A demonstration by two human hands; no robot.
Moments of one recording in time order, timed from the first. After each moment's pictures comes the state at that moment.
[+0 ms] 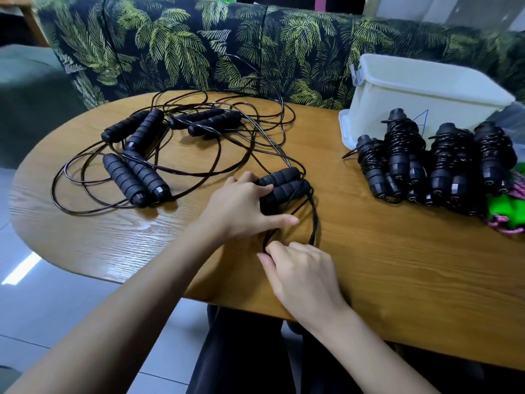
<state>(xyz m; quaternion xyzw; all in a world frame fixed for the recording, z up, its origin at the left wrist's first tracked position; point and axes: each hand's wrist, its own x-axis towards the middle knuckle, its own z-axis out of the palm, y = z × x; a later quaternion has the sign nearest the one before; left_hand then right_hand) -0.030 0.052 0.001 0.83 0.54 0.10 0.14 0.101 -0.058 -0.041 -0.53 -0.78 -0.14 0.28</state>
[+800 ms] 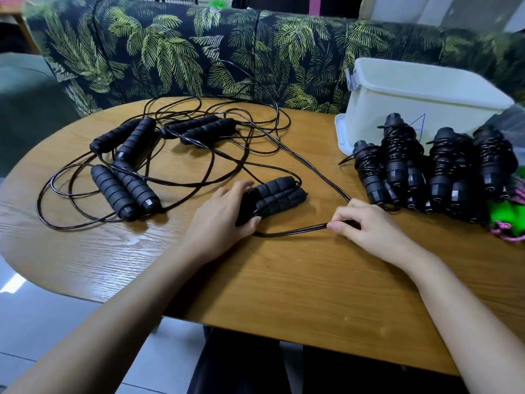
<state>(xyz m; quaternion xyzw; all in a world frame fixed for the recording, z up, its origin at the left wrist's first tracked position) -0.048 0.068 -0.035 0.83 0.50 0.22 0.10 0.242 0.017 -0.016 -0.62 -0.74 0.18 0.18</state>
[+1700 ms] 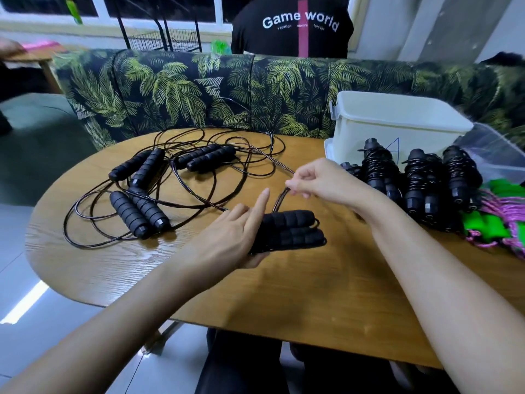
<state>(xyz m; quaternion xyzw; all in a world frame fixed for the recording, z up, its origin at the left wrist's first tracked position) -0.044 0.019 0.026 0.92 0.32 0.20 -0.12 0.180 0.052 0.092 -0.59 -0.72 0.28 0.22</state>
